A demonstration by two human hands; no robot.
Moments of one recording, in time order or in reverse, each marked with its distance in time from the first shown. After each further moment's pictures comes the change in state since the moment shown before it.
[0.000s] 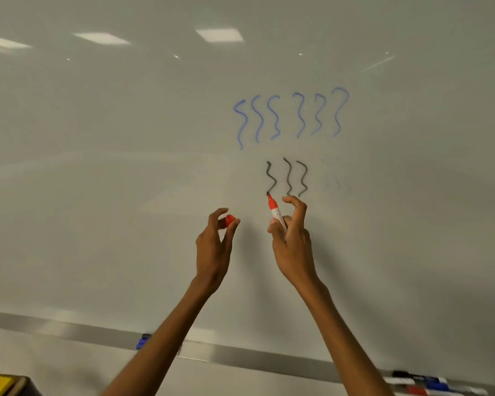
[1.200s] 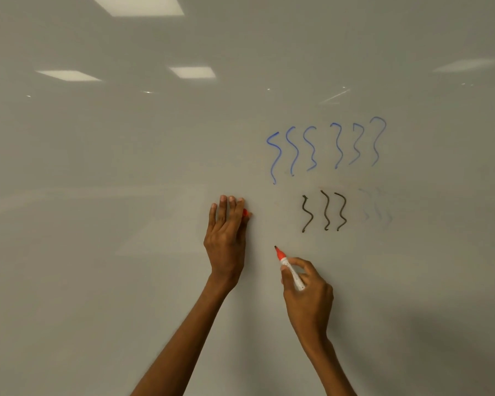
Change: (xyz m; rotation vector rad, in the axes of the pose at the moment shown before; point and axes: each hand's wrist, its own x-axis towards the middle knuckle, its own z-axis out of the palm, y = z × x) left_hand 0.127 -0.059 0.013 0.188 0.306 0.603; right_hand 0.009 0.034 0.107 -0.089 0.488 0.040
